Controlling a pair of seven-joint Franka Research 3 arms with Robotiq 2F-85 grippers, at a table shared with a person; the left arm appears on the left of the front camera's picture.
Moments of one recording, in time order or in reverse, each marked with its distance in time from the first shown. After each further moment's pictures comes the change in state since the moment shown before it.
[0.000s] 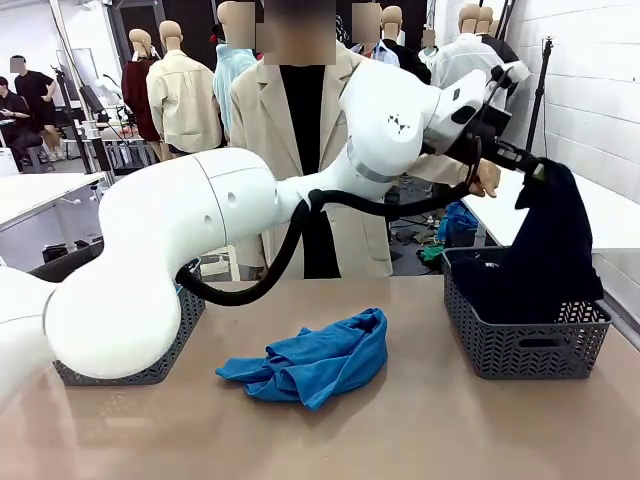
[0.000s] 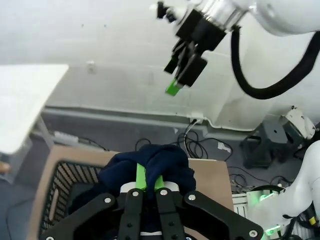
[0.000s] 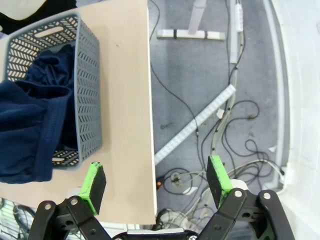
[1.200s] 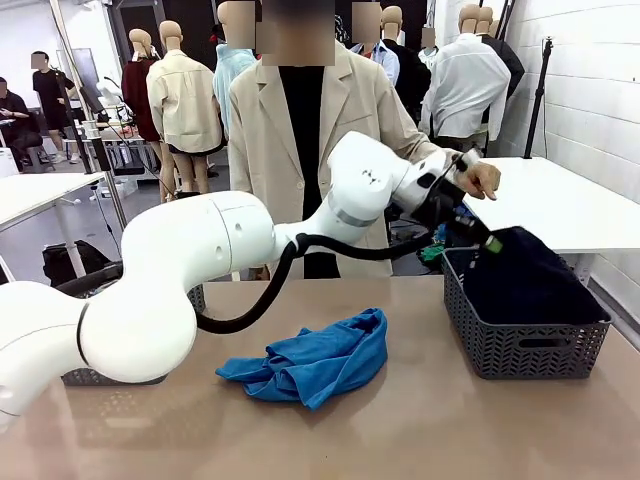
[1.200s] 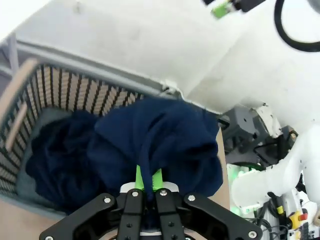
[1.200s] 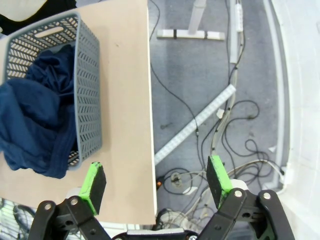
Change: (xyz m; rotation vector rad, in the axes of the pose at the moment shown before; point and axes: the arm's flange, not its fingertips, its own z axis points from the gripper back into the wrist) left arm -0.132 0.078 -0.035 -0.163 0.160 0.269; right arm 0.000 0.000 0.000 0.000 0.000 0.000
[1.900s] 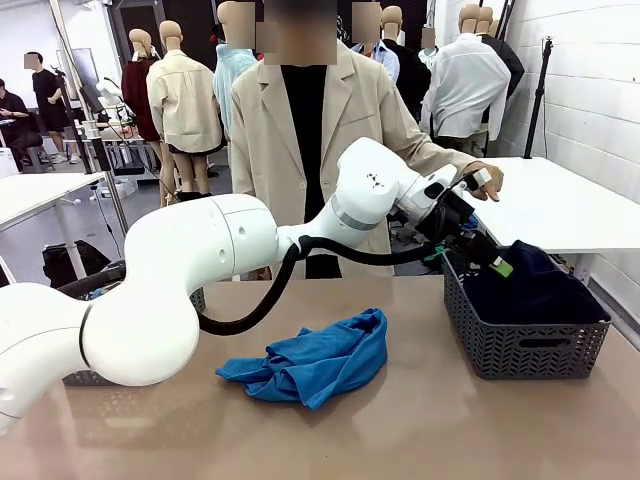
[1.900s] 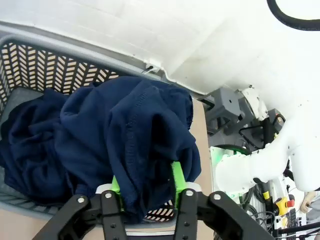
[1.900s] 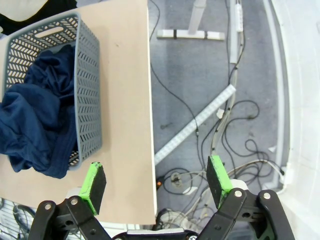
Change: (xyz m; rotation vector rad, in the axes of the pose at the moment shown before) left arm -0.003 -0.022 -0.014 -0.075 0.103 0.010; right arm 0.000 0.000 0.000 0.000 0.000 0.000
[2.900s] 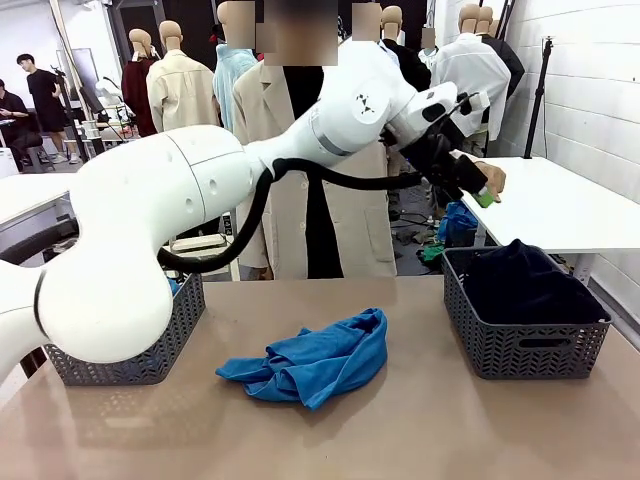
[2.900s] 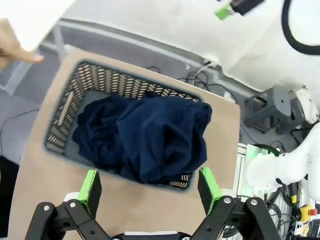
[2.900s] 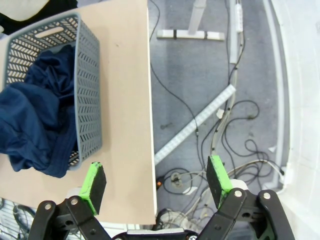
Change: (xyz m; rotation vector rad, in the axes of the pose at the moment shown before) left arm 0.072 -0.072 0.107 0.355 0.065 -0.037; right arm 0.000 0.000 0.000 0.000 0.000 0.000
